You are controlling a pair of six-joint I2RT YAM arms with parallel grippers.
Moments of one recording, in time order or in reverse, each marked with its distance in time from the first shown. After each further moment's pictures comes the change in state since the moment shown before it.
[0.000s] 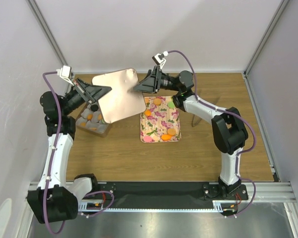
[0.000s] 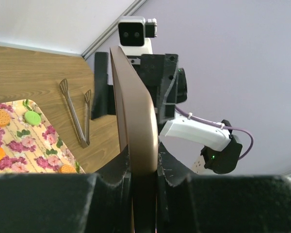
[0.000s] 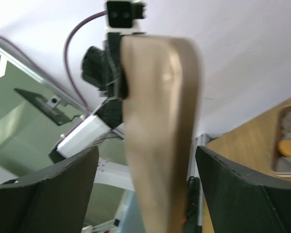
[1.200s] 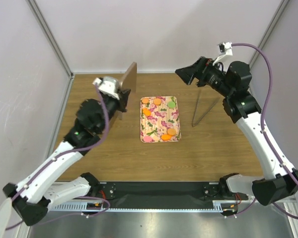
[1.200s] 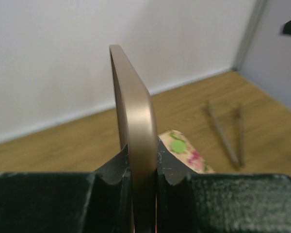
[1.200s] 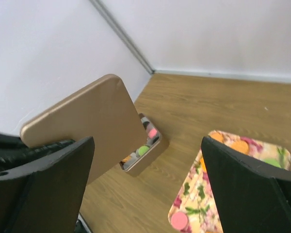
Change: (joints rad) left arm -0.863 -0.064 0.060 -0.311 -1.279 1.181; right arm -0.208 -0.725 -0.073 -1.176 0.653 -0.771
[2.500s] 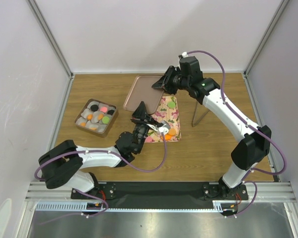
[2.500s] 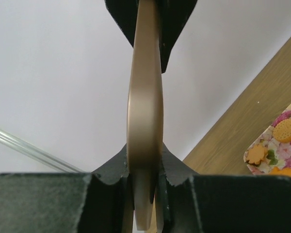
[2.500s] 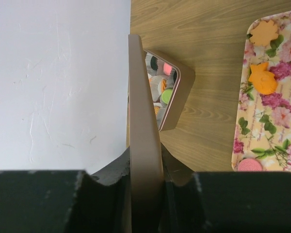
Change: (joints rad) left arm -0.303 0.478 -0.434 1.181 -0.339 1.225; right arm 0.189 0.445 0.264 -0.298 0.049 0.401
